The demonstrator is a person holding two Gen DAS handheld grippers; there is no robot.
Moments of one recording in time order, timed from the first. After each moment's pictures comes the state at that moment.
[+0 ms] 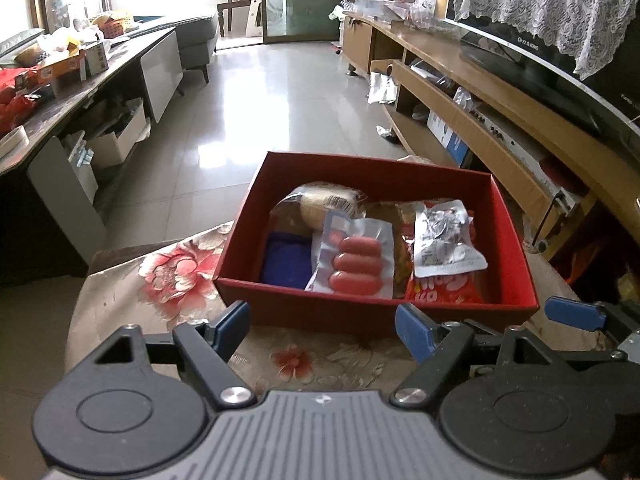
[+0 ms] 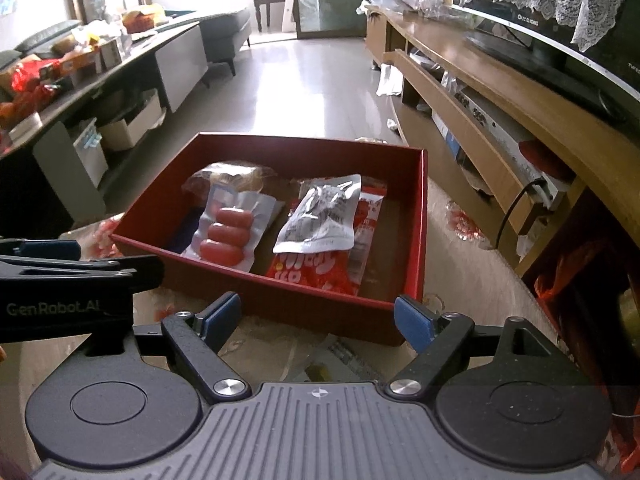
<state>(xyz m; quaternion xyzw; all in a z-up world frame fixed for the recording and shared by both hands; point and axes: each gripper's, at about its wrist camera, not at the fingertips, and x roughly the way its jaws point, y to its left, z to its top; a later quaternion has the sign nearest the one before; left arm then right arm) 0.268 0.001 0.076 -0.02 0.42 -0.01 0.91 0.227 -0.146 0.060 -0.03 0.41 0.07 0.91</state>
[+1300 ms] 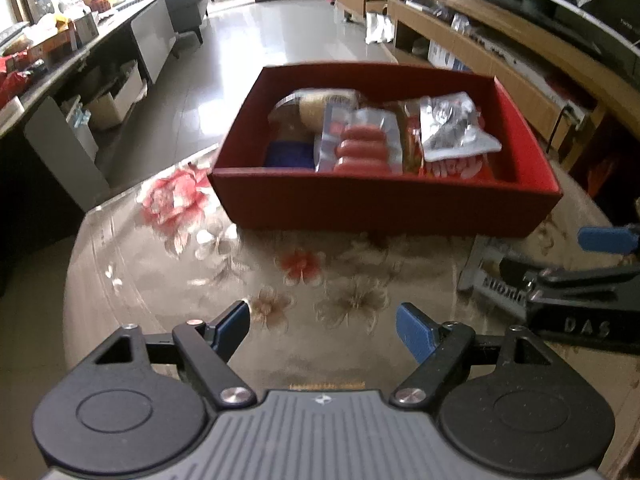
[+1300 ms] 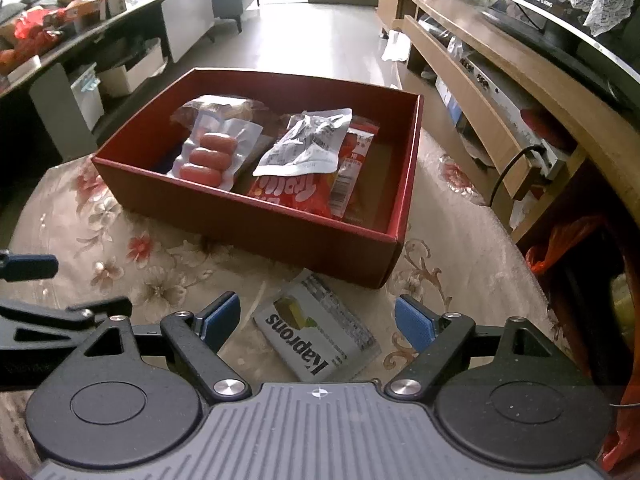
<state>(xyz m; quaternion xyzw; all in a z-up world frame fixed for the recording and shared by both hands) 0.236 -0.006 0.024 0.02 0.49 -0.01 0.87 0.215 -0.161 0.034 -0.08 0.45 0.08 0.88</state>
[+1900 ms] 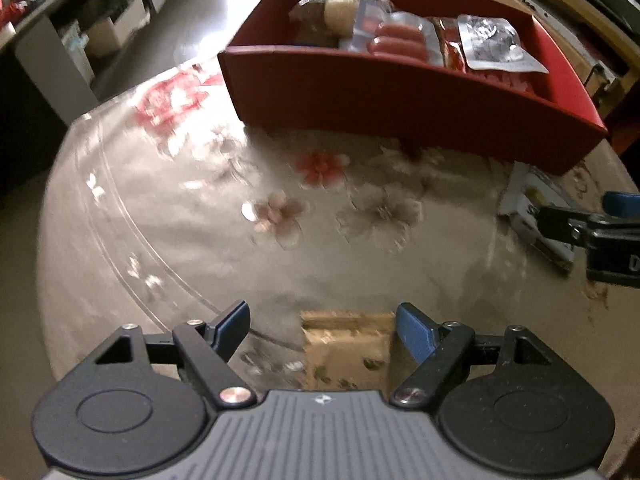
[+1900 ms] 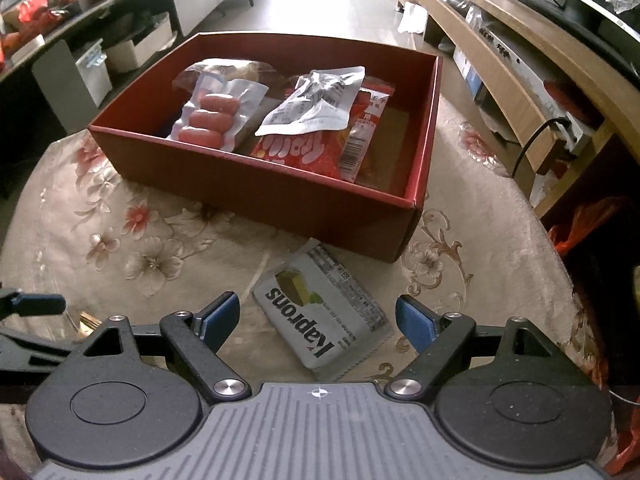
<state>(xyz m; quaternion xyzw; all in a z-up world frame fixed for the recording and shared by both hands) 0.229 0.015 -0.024 -0.02 0.57 -0.01 0.82 0.223 -0.165 0.014 -0.07 0.49 0.10 0.86</state>
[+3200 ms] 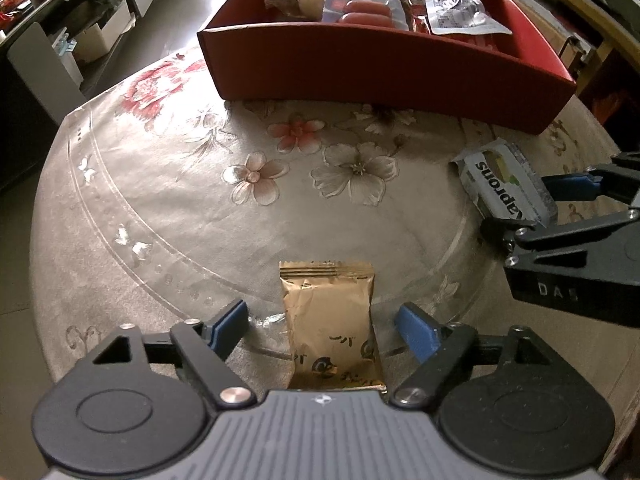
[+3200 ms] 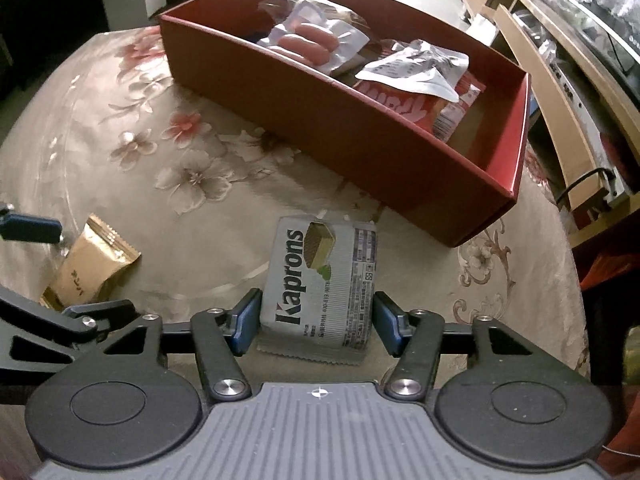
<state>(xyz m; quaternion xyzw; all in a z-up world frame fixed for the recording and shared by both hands) 0.198 0.001 -0.029 0.01 0.56 -0.02 0.83 0.196 -0.119 -0.010 -0.21 0.51 0.15 0.82</state>
